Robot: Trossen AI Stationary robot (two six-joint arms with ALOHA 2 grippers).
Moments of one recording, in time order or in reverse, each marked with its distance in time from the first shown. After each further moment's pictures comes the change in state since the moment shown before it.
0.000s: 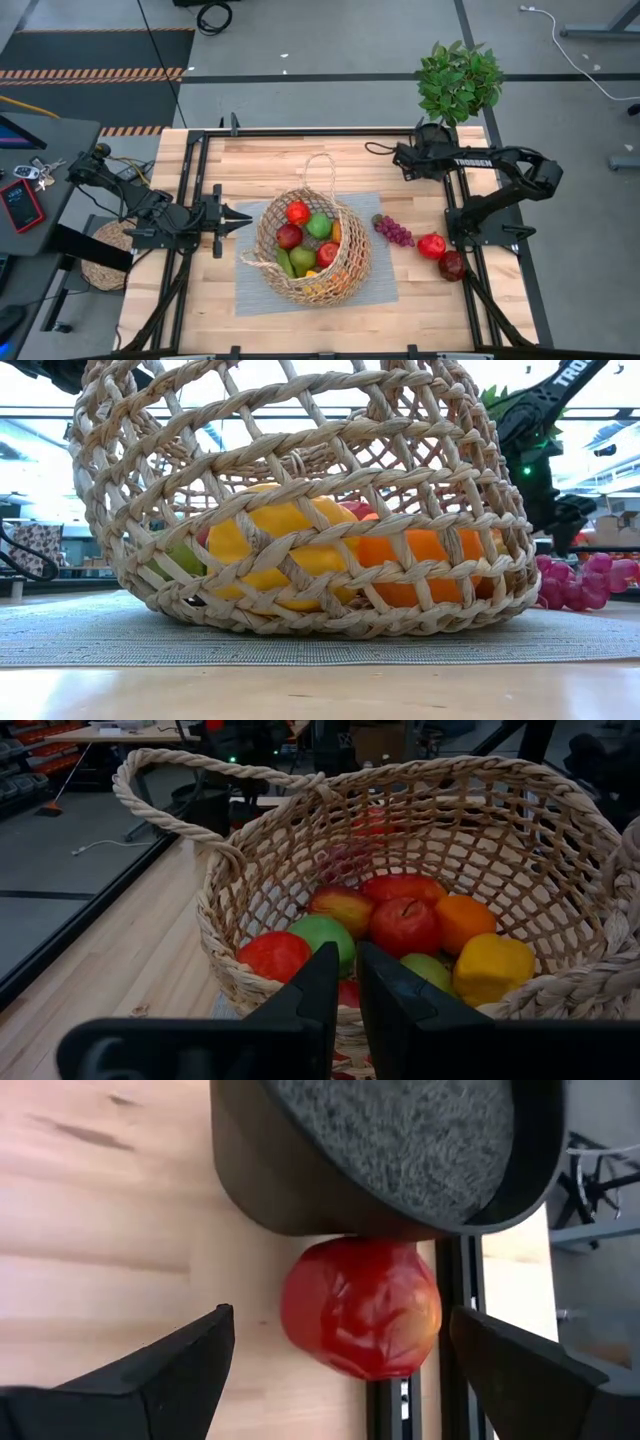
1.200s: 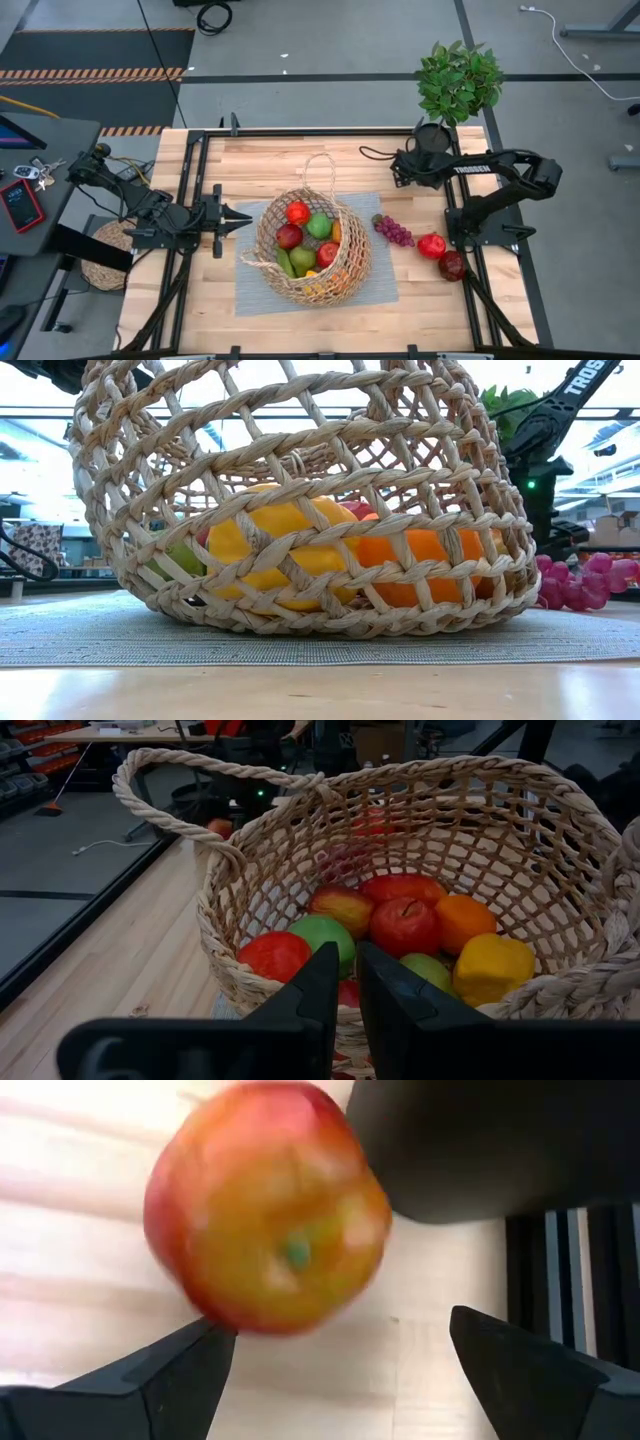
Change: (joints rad) left arm 0.000 0.000 0.000 0.000 0.000 0.000; right arm 0.046 0.003 -0.130 0.321 -0.109 -0.046
